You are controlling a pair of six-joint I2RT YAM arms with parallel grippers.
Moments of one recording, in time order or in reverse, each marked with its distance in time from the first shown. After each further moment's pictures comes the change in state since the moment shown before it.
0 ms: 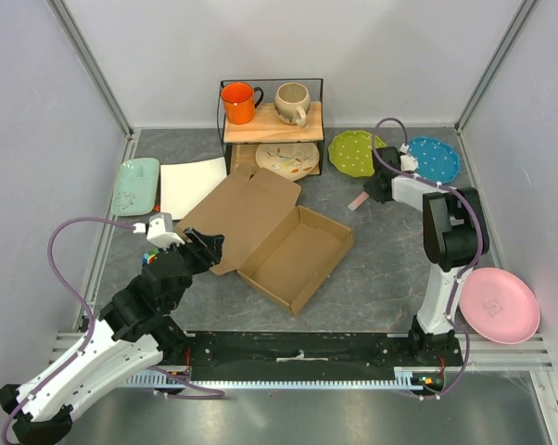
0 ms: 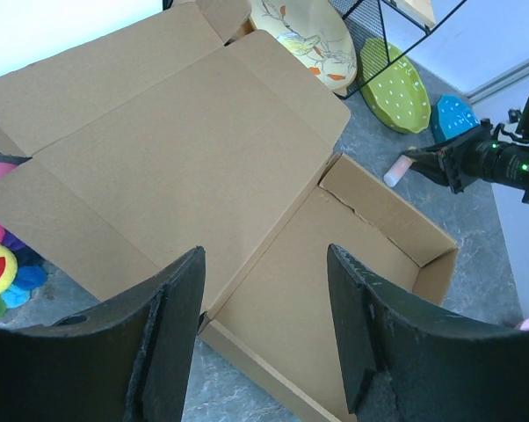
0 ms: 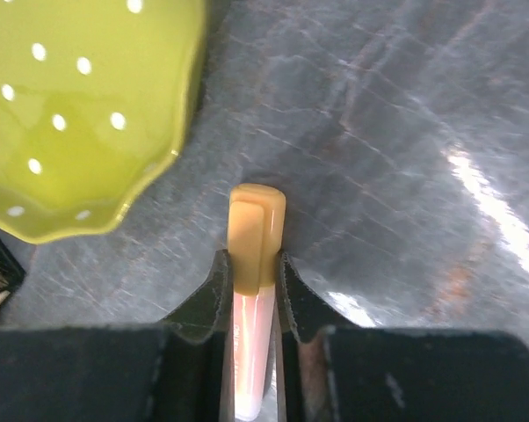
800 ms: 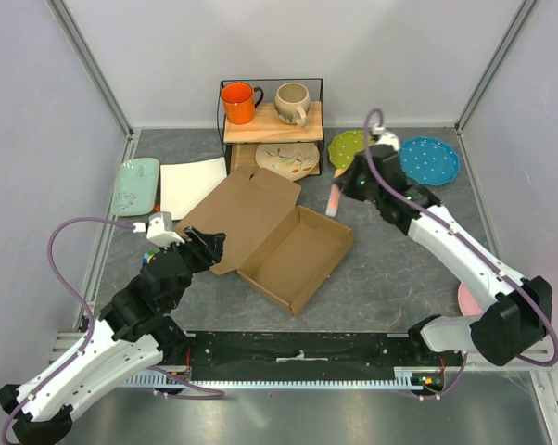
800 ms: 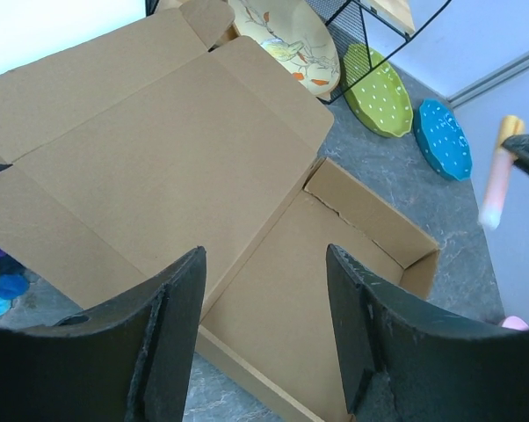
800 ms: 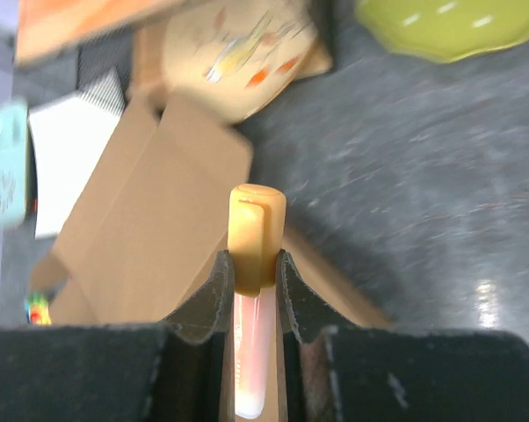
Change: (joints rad) left arm 0.000 -0.002 0.000 0.034 0.012 0.000; right arm 0.276 -0.677 -0.101 -0.192 -0.068 -0.228
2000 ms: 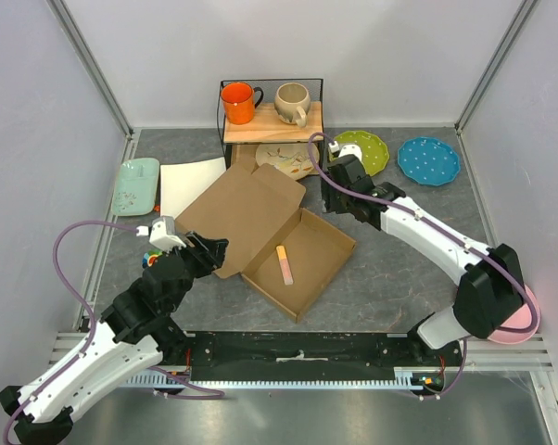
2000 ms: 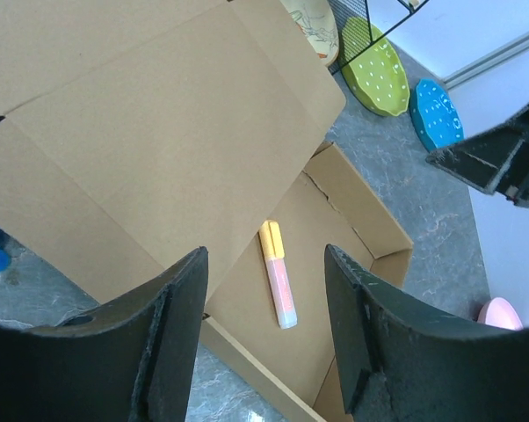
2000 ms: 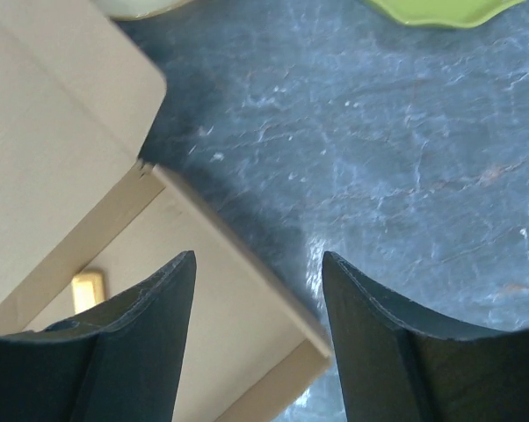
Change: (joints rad) left arm 0.000 -0.023 -0.034 -0.018 0.049 -0.055; right arm 0.197 0.165 0.037 -0.134 0.126 -0.278
